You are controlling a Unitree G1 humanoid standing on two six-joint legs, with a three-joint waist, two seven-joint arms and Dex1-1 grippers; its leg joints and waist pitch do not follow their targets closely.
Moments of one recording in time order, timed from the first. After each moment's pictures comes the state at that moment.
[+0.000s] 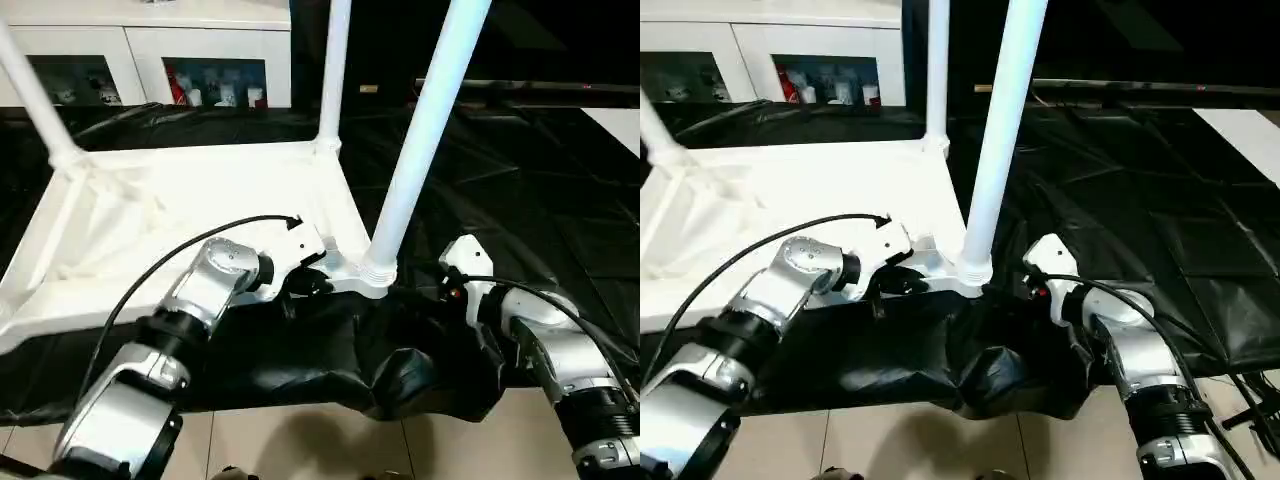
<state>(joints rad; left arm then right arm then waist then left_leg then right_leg) -0.71 0.26 -0.30 0.68 0.11 0.18 -0.98 -0.38 -0.40 0.07 0.44 0.11 0.09 0.87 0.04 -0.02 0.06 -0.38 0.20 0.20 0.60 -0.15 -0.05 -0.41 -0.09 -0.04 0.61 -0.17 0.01</state>
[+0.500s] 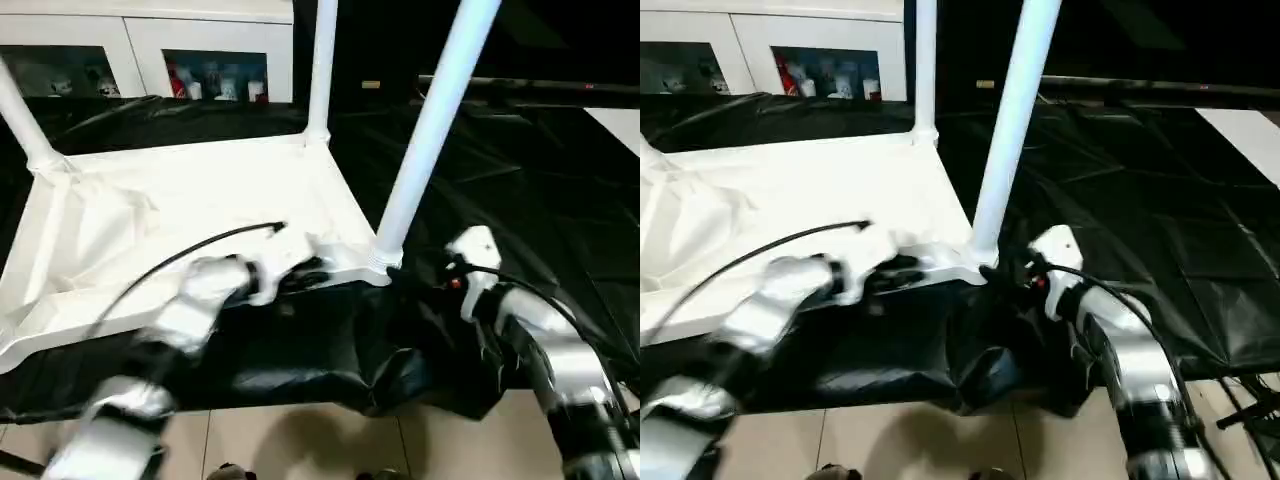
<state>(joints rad) -0.55 0.38 -0.23 0.60 0.11 -0.18 -0.83 -0.26 -0.32 -0.02 0.25 0.21 0.17 0.74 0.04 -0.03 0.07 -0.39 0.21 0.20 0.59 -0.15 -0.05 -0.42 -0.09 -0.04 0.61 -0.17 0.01</state>
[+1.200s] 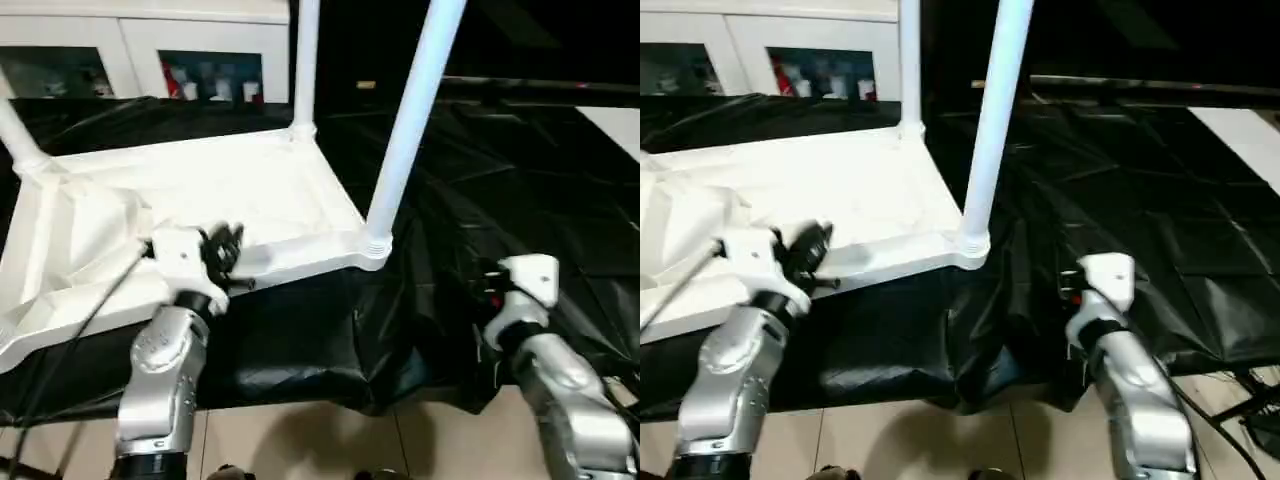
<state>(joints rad) -0.14 0.03 0.14 -0.03 -0.12 0.12 -0.24 -0.04 -0.19 -0.12 -0.09 0.14 0.27 0.30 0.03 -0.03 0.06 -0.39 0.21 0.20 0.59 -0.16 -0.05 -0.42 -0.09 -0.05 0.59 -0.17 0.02</state>
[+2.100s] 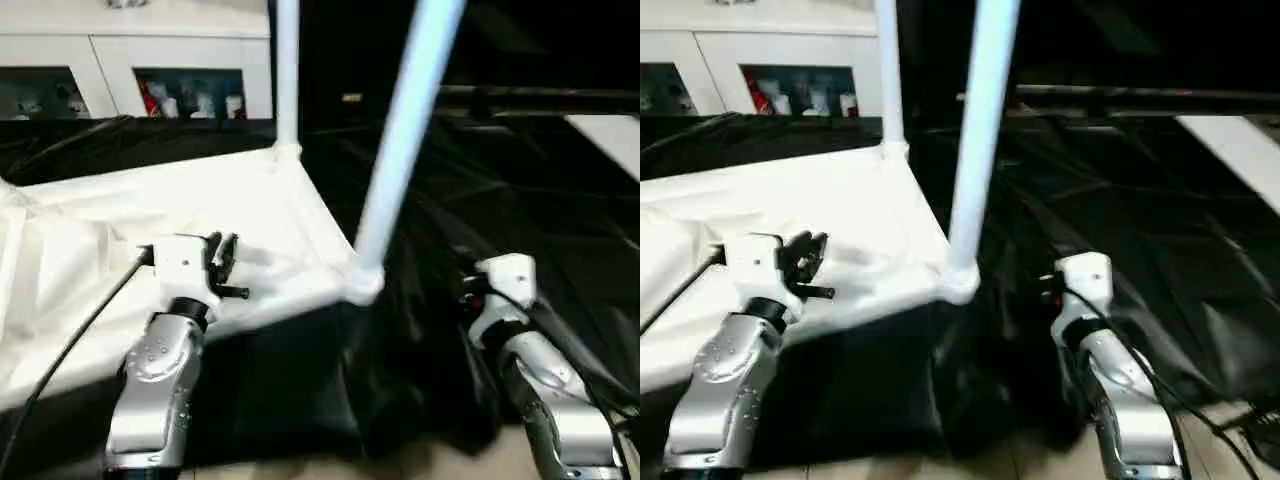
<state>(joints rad) -0.10 0.06 0.08 -0.08 -0.08 0.18 -0.19 -0.04 -0.22 -0.05 -0.05 0.11 0.26 0.33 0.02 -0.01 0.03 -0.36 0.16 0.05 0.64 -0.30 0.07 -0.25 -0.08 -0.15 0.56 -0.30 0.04</state>
